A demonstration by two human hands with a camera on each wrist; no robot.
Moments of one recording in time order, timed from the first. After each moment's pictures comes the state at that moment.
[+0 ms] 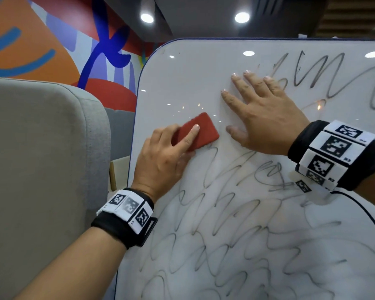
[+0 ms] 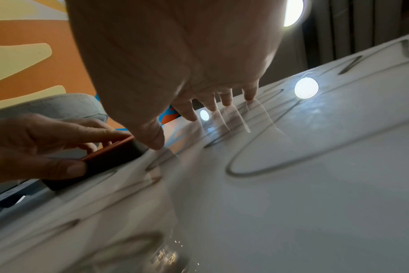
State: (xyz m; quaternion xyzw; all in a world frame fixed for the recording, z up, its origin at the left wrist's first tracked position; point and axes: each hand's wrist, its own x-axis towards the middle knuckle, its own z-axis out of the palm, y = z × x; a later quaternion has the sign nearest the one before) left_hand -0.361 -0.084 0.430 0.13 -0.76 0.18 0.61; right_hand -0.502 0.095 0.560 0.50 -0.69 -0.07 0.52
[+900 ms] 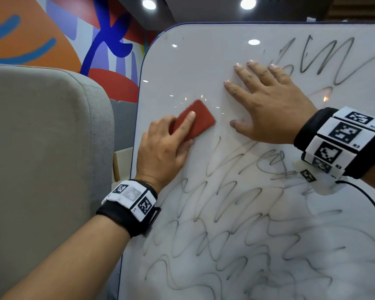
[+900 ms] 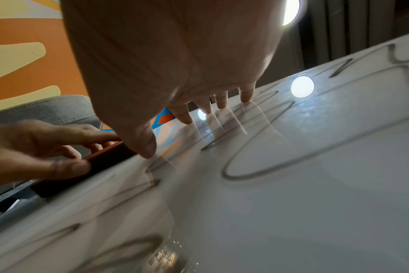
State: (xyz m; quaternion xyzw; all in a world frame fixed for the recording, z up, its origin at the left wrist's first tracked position) left_hand -0.362 -0.081 0.423 0.18 -0.75 0.14 0.62; right_hand -0.505 0.099 0.559 0.52 -0.68 -0.08 0.52
